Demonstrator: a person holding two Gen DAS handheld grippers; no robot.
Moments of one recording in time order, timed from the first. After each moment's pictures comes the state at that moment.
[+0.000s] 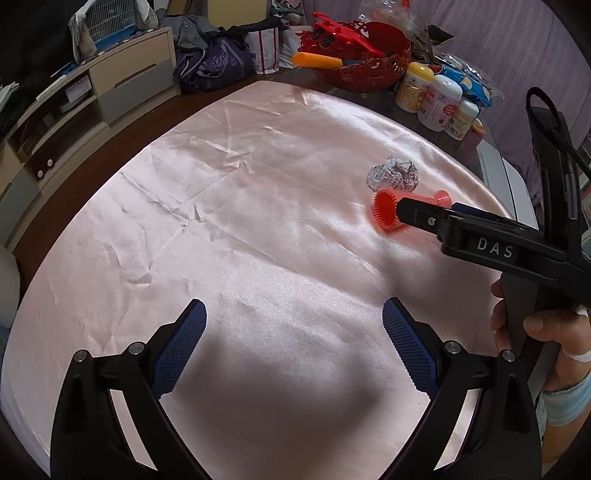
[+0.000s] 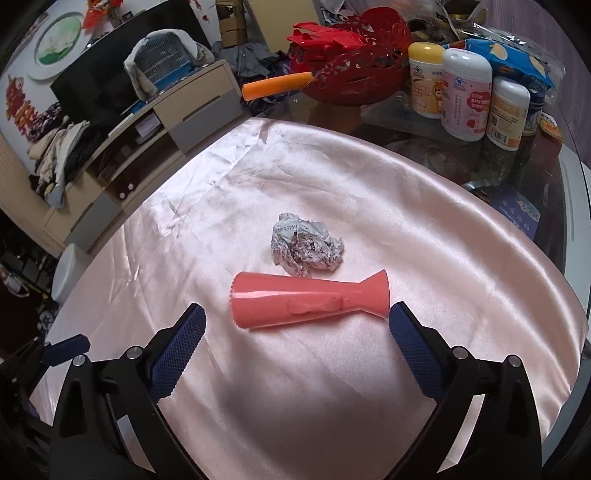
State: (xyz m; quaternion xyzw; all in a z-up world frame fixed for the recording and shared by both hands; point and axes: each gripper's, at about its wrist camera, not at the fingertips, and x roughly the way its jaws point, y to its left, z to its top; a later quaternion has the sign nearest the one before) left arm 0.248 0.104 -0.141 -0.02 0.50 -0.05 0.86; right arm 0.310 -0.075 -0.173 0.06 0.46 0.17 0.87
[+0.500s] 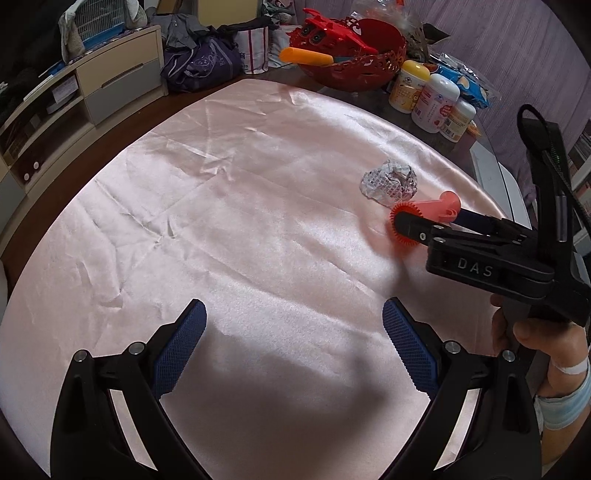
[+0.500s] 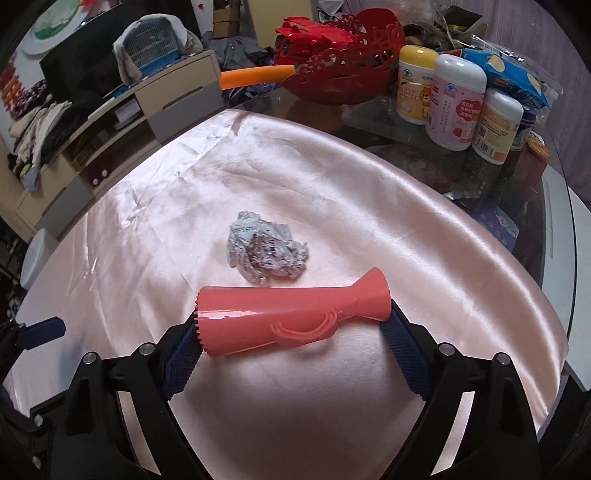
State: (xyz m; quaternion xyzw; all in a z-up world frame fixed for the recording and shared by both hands) left arm 0.270 0.093 -0.155 -0.03 0.50 -0.08 0.86; right arm 0.318 -0.089 -0.183 0.01 0.46 0.14 0.88
